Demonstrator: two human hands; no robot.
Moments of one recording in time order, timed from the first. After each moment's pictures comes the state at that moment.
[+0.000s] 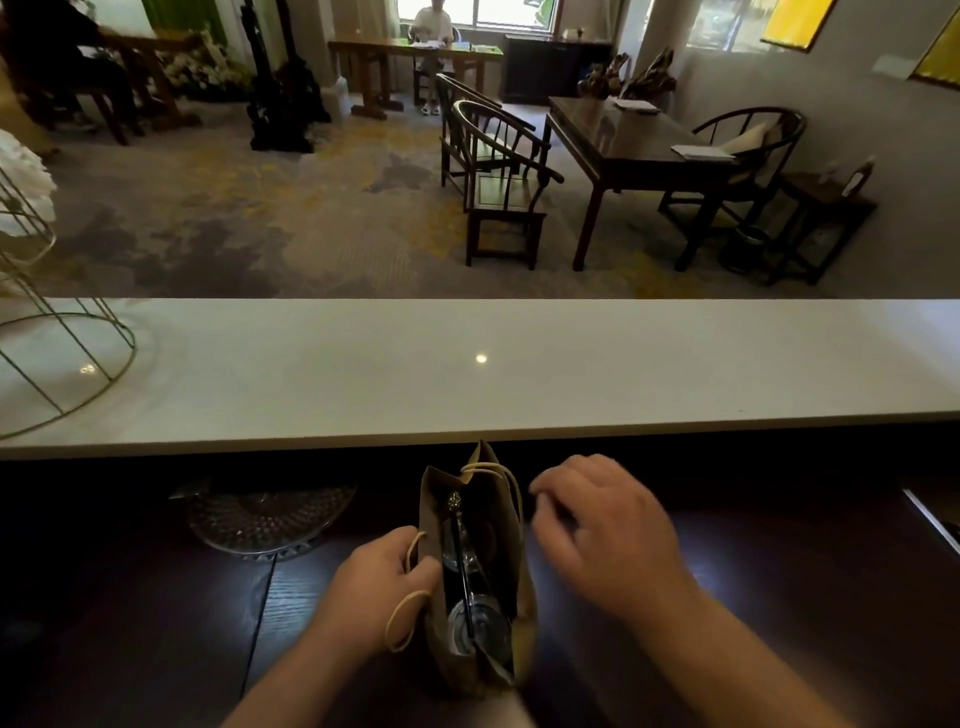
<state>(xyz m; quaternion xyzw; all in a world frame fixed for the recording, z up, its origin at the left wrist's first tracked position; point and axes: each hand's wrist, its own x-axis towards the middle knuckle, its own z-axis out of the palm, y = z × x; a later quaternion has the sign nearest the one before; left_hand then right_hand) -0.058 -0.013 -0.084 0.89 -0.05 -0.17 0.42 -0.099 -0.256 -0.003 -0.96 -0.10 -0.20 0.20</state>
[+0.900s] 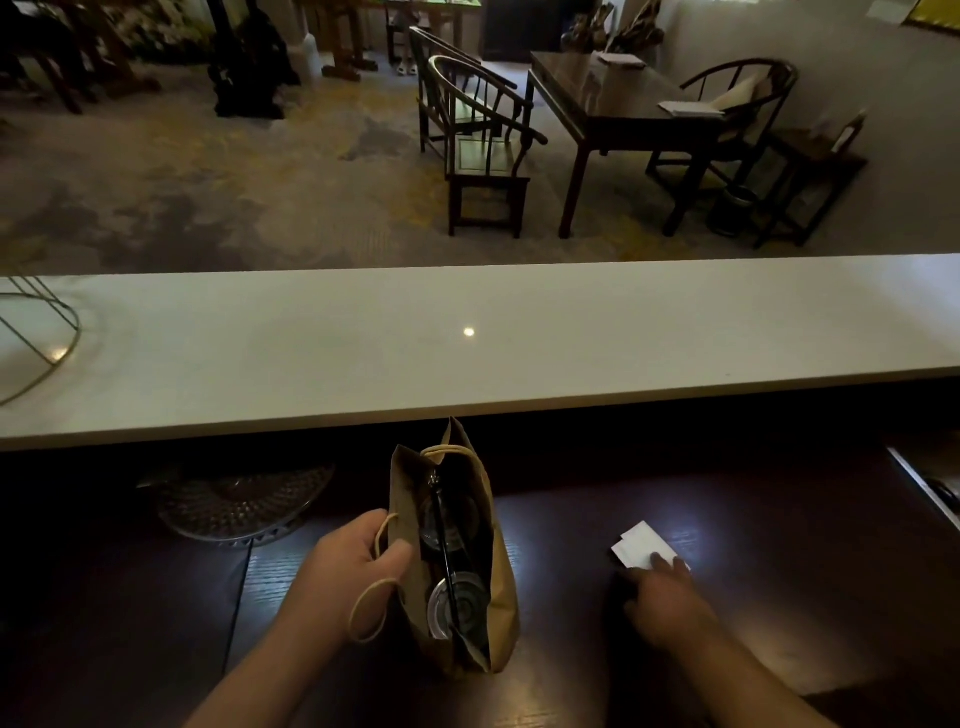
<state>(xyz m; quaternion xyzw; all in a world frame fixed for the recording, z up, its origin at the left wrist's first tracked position) -0.057 -0.014 -0.096 0.88 -0.03 -0.16 0.45 -0.147 -0.392 -0.221 -0.92 0.22 0.32 0.05</state>
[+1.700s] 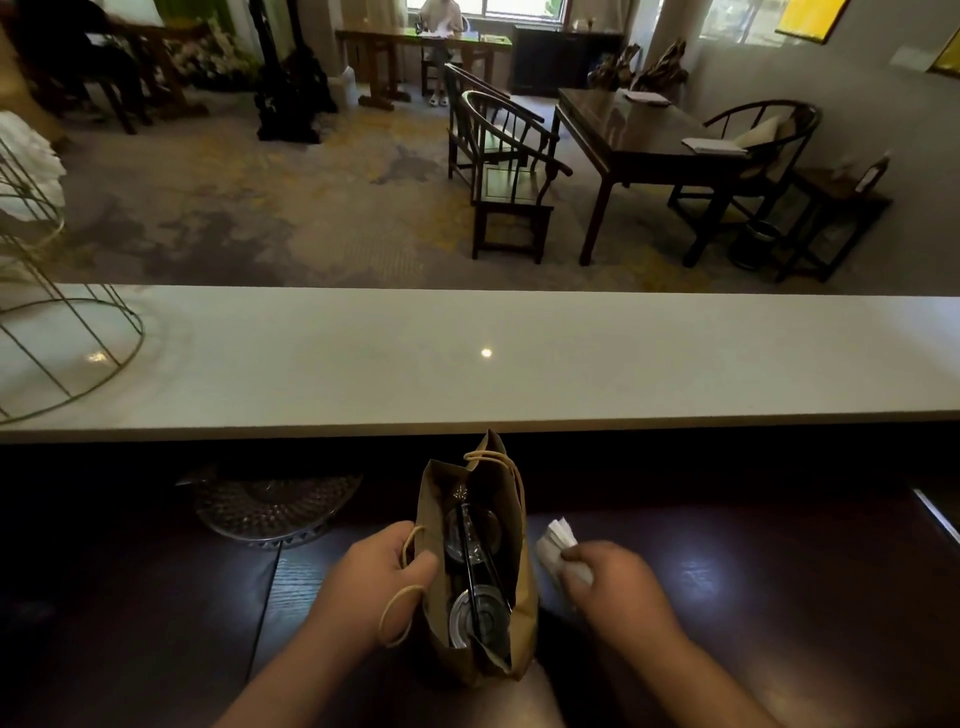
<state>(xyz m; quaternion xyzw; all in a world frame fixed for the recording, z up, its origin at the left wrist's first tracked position) -0.064 -0.005 -0.087 0.88 -0.02 -0.17 0.44 -0.120 -0.282 -0.117 -0.95 0.15 0.09 0.25</state>
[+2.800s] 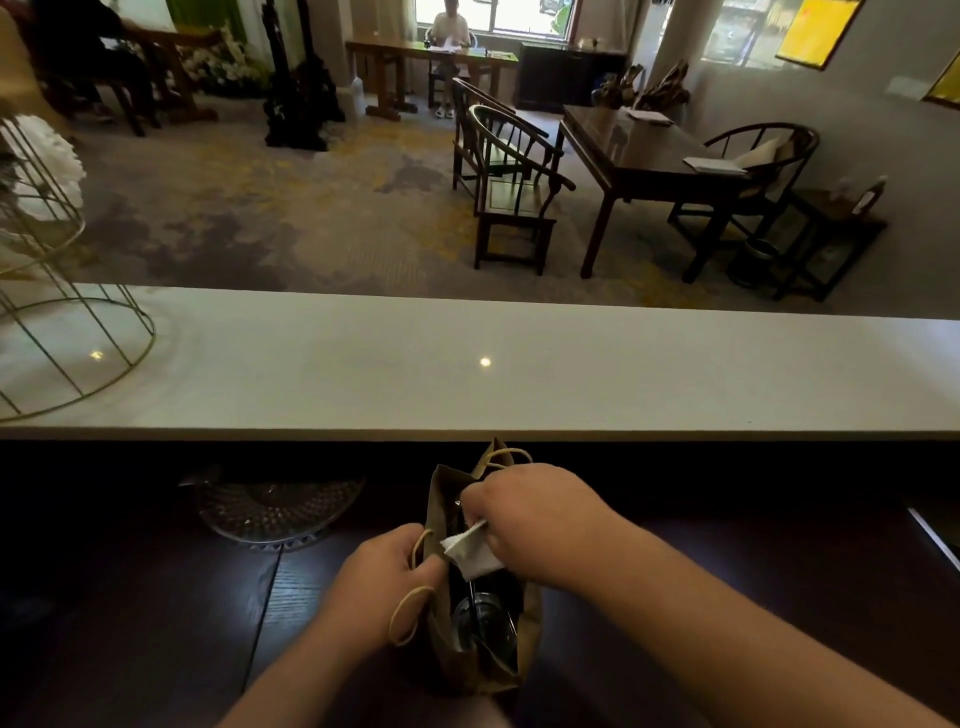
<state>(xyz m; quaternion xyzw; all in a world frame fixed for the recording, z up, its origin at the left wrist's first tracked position) -0.060 -0.005 -0.084 0.89 -0.04 -0.16 0.42 -0.057 -0.194 0.027 -0.97 -0.21 0.13 0.00</state>
